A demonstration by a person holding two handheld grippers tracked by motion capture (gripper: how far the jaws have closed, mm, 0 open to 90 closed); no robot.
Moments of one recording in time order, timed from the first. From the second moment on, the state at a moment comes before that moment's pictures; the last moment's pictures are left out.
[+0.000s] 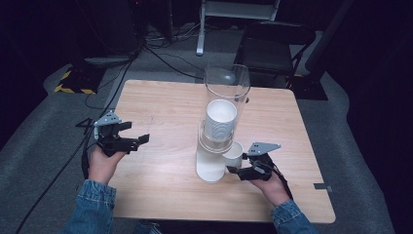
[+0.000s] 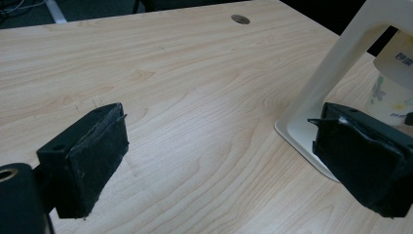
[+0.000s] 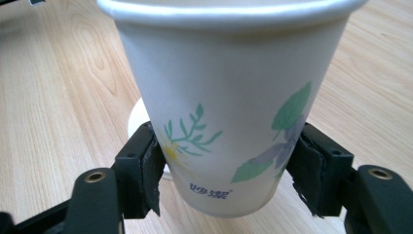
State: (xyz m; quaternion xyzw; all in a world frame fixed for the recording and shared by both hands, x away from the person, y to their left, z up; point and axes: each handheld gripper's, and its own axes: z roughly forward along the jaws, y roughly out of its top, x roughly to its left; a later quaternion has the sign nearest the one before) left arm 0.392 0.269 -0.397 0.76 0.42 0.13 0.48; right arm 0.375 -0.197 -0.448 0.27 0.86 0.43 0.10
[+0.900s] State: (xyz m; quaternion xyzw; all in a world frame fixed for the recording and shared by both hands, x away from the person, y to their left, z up) left arm 0.382 0.280 -0.402 0.75 0.44 0.14 0.48; right arm 0.396 -0.259 -0.419 0.40 0.77 0.47 0.19
